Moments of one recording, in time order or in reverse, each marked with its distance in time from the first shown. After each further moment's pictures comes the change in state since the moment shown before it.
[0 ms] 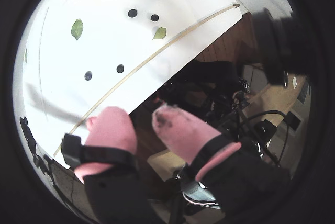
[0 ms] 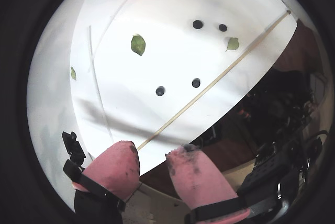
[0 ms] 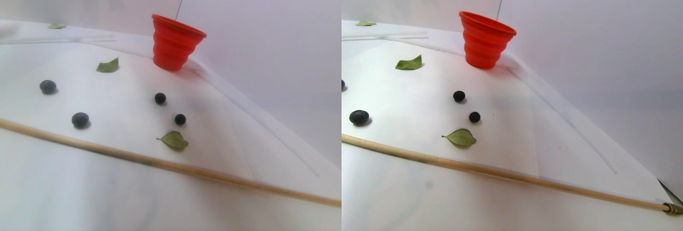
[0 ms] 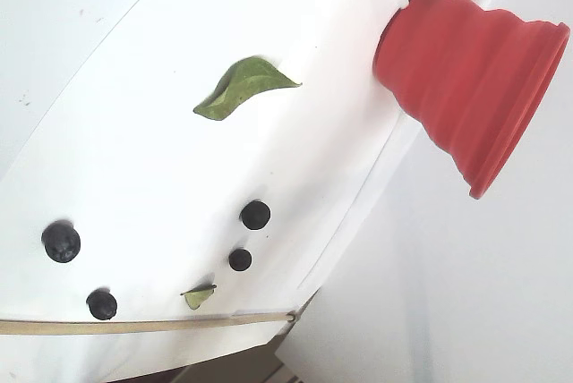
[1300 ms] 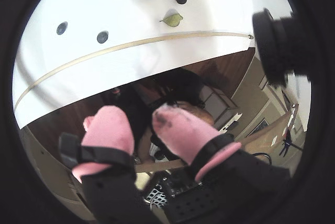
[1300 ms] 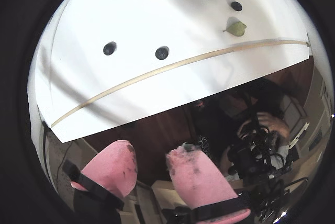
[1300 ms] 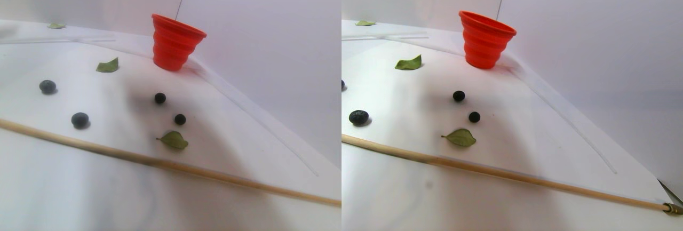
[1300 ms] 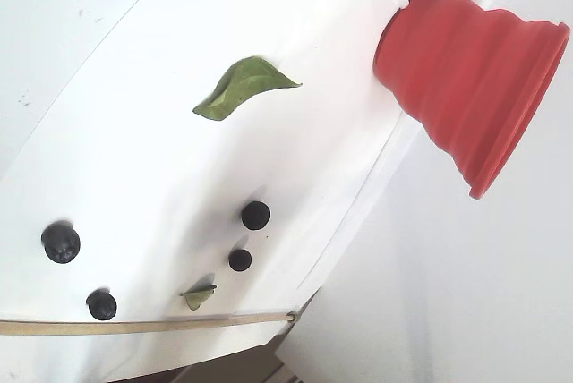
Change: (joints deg) arm -8.4 -5.2 30.2 -19.2 -21.0
